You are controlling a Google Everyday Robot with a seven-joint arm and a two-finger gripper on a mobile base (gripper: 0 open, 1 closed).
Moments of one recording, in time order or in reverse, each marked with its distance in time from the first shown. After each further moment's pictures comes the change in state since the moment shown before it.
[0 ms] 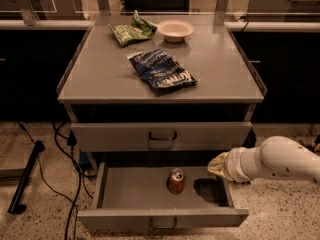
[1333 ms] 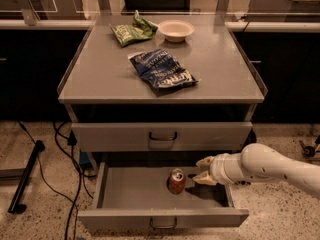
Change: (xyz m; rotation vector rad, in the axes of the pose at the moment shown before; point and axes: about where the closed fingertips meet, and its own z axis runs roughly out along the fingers) arm 0.010 0.006 0.084 -0.053 -0.069 0.050
